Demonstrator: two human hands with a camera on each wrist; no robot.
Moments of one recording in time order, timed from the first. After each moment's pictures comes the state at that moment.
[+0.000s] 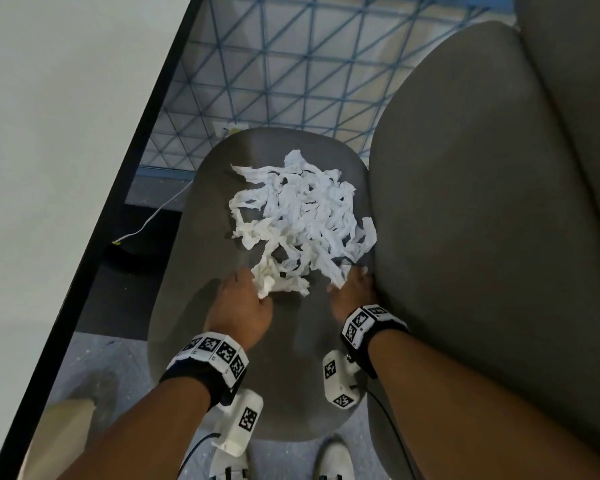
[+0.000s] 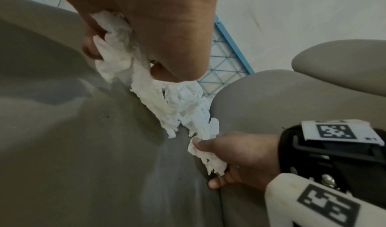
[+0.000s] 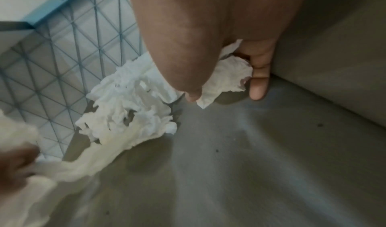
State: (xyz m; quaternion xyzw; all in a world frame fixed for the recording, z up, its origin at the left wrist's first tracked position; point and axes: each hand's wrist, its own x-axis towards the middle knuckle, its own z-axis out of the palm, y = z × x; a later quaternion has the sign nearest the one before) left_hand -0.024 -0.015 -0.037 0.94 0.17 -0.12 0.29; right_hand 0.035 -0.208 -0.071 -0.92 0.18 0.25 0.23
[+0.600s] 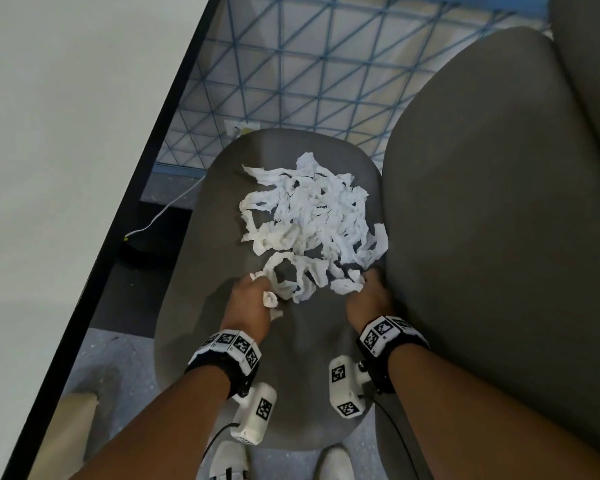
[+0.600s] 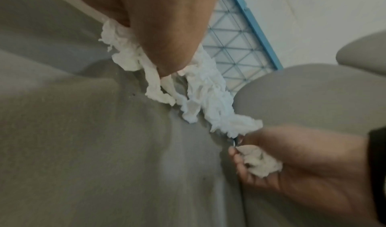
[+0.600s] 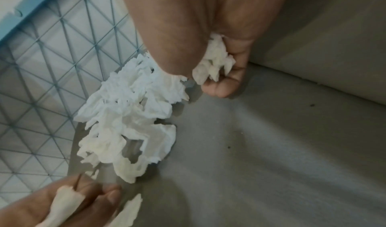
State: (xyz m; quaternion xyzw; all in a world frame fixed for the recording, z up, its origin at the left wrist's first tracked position) left_hand -0.013 -0.008 -0.067 0.94 0.13 -0.12 0.28; right_hand 0.033 -0.213 -0.040 -0.91 0.23 0.19 0.29
